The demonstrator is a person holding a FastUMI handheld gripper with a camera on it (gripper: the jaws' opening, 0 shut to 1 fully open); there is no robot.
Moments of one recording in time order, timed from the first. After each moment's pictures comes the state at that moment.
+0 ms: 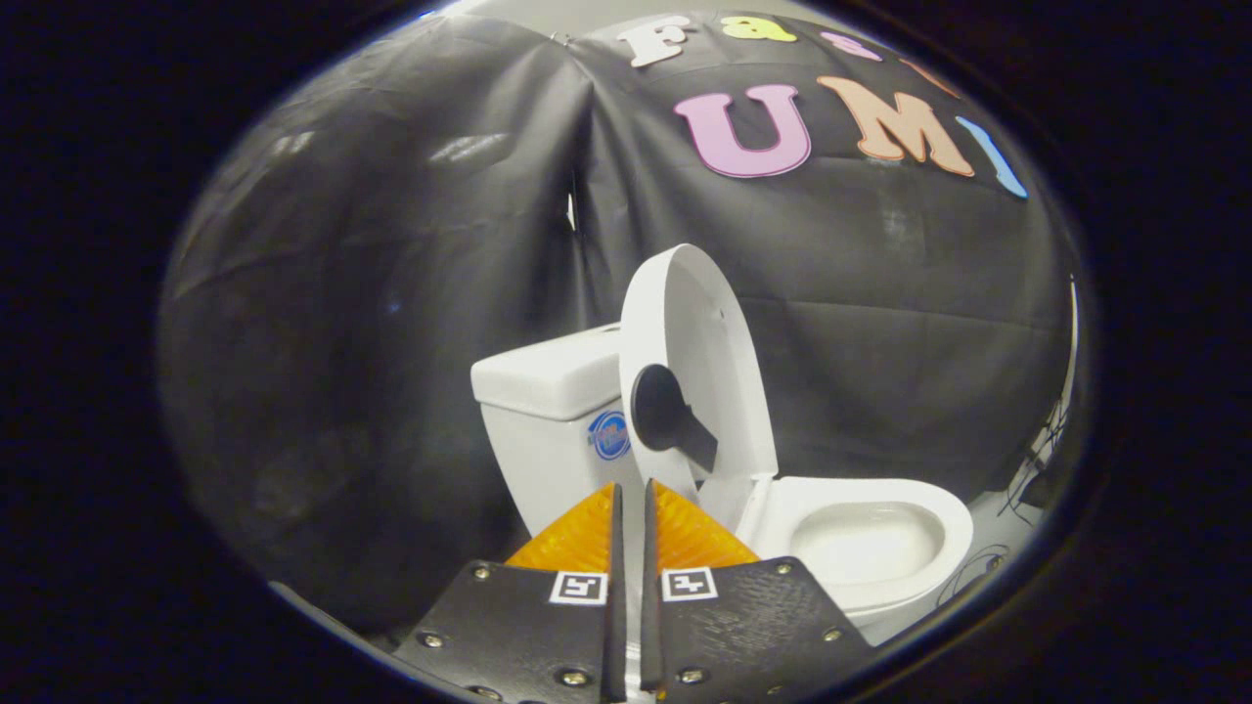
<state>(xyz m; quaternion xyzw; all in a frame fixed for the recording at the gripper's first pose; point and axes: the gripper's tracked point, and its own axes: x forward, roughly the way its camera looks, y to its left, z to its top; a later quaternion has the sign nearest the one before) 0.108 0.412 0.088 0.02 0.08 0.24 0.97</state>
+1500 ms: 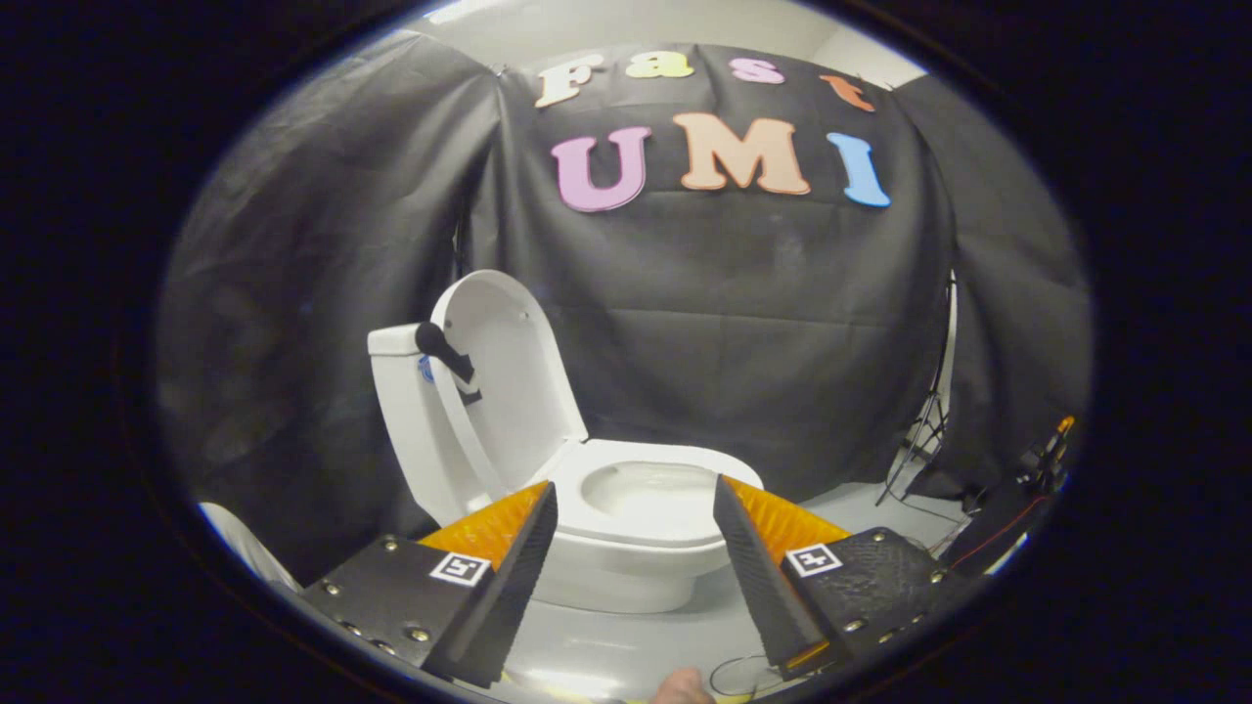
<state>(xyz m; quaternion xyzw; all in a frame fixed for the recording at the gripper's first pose) -0.011 0.114 0.061 0.03 0.03 0.08 1.00</state>
